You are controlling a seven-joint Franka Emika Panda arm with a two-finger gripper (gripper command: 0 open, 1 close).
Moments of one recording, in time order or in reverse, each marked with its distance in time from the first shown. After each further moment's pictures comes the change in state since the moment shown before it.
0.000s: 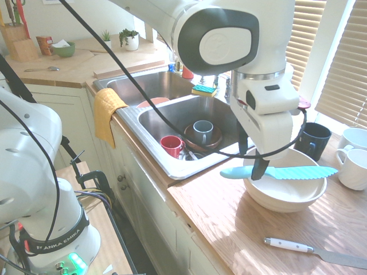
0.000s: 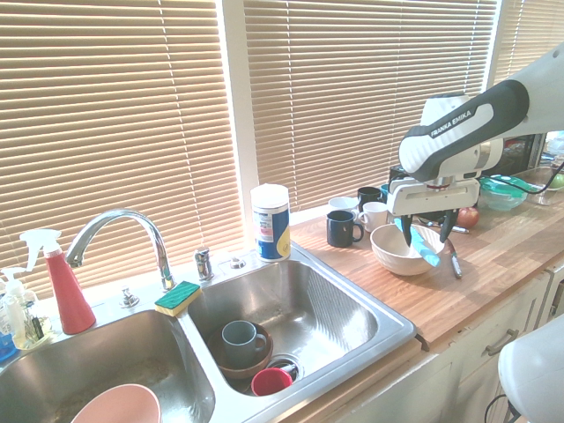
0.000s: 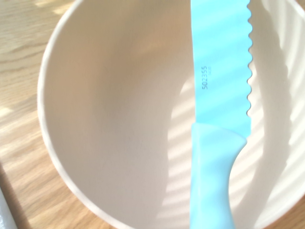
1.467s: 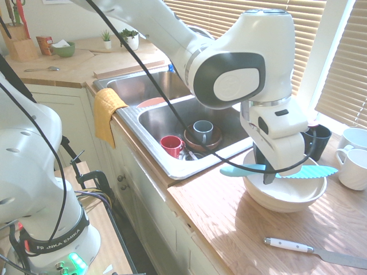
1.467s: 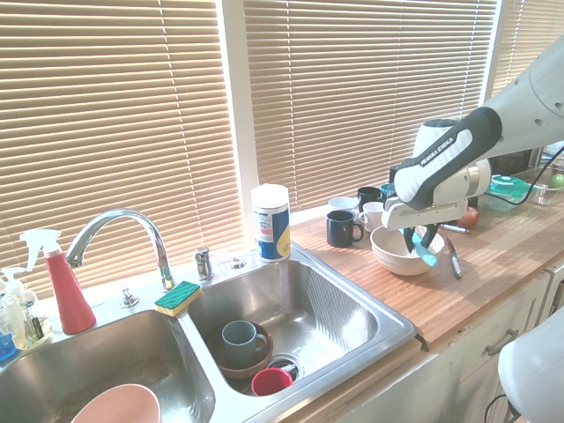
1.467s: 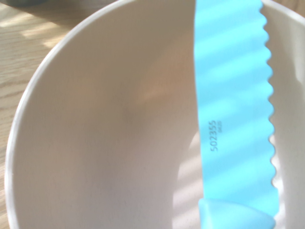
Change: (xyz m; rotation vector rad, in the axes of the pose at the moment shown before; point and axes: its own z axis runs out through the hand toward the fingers) arm 0.015 -0.021 0.044 0.055 0.074 -0.044
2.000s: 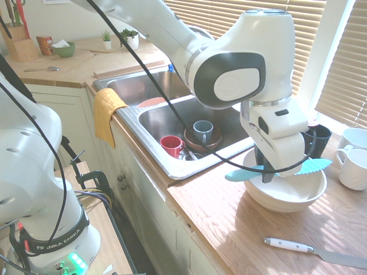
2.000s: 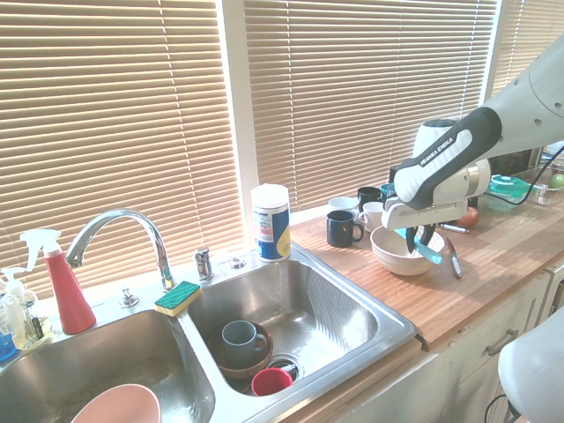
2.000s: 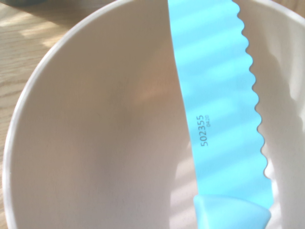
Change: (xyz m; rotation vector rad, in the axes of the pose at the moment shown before) arm 0.002 0.003 -0.005 -0.004 -0.003 -0.014
